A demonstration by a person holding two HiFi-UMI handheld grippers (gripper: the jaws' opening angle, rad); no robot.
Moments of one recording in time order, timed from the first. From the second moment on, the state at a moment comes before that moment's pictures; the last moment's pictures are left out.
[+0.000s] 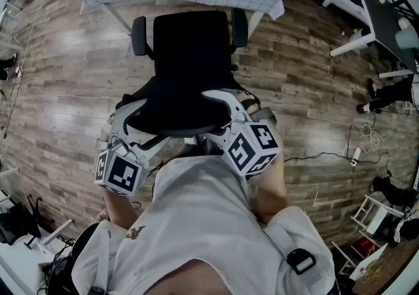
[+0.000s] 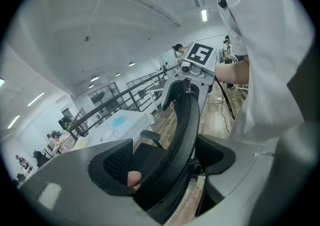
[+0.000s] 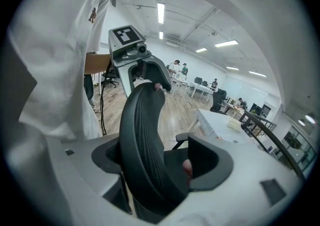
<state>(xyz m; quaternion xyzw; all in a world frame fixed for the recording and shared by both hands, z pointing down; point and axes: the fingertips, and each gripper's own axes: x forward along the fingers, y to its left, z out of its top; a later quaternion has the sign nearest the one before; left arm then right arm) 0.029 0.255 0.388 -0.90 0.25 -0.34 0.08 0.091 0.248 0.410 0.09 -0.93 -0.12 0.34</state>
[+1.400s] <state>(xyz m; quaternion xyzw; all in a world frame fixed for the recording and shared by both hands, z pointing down) -0.017 0.175 0.388 -0.91 0.21 -0.34 0.09 0.043 0.177 0.416 0.09 -0.92 -0.10 0.36</state>
